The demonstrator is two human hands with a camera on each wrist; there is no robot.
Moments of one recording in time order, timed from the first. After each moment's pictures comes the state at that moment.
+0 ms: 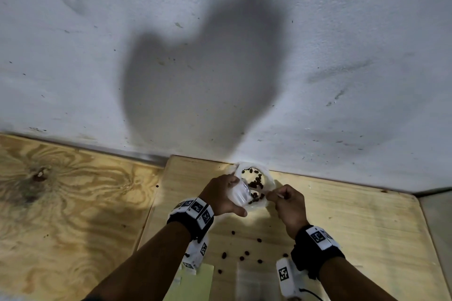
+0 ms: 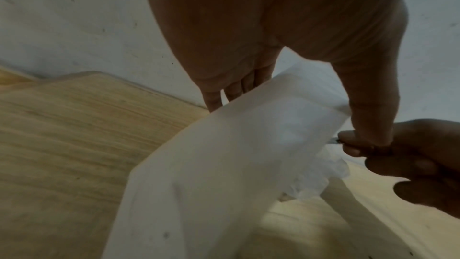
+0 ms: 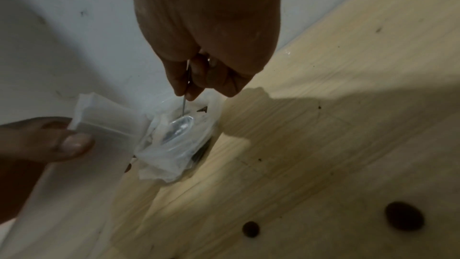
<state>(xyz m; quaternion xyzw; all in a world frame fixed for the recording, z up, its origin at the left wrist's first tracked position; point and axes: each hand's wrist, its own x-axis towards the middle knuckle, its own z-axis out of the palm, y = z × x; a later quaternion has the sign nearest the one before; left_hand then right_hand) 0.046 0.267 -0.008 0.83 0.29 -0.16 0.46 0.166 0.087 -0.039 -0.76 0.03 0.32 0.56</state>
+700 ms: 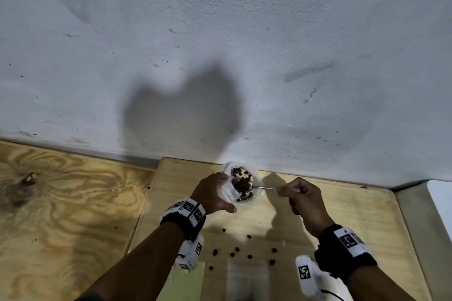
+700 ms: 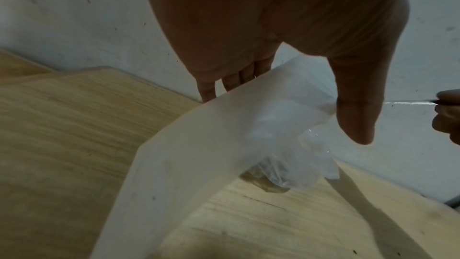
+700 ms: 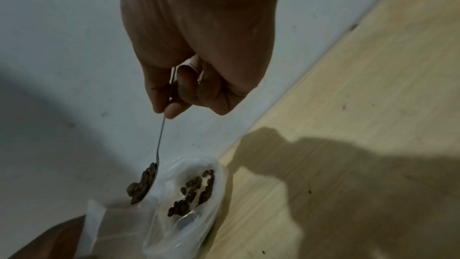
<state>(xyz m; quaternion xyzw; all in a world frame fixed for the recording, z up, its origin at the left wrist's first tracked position) 0.042 0.256 -0.005 0.83 0.31 -0.11 0.45 0.191 0.035 0.018 -0.71 -0.05 0.32 0.62</state>
